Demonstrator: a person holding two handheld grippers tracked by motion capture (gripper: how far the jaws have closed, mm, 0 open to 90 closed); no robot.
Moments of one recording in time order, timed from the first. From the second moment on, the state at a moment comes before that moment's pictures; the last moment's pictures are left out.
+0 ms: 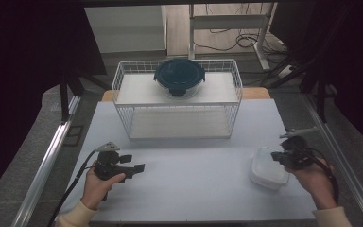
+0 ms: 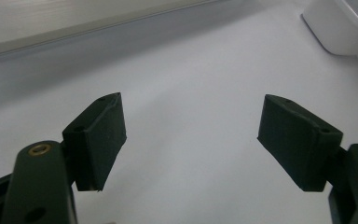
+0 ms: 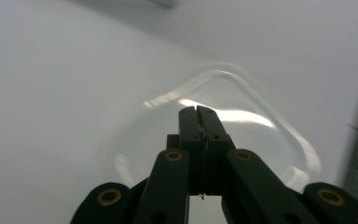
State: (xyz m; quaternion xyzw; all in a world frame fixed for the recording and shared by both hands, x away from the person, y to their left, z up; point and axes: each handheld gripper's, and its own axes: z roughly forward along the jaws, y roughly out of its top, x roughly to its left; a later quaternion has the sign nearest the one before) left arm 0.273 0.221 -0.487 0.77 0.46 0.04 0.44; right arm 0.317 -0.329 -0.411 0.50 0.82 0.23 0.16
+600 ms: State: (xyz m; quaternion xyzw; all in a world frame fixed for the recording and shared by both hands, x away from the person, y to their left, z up) left arm 0.275 0.221 -0.488 0.76 0.47 0.04 0.44; right arm 0.317 -0.381 -0.454 0.57 0.79 0.18 0.15
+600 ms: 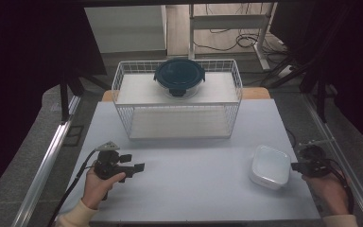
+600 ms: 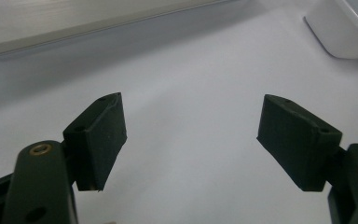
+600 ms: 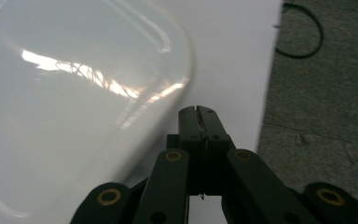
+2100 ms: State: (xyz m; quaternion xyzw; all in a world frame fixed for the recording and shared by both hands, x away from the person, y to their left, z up) left arm 0.275 0.218 -0.490 0.77 0.47 0.03 0.44; right arm 0.335 -0.217 -0.471 0.38 0.89 0.24 0.09
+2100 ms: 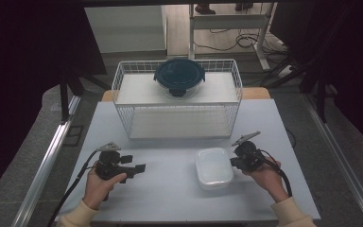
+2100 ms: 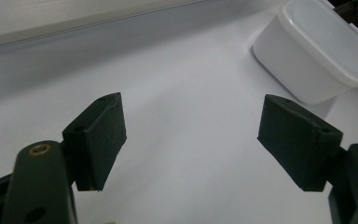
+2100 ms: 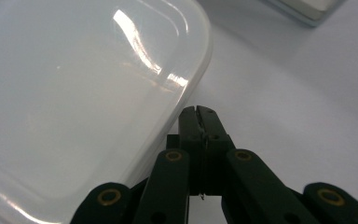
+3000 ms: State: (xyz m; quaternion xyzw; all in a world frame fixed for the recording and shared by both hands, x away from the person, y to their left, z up) left arm 0.275 0.216 -0.490 0.76 0.48 0.03 0.44; right arm 0.318 -0.153 -0.475 0.31 0.92 0.26 0.03
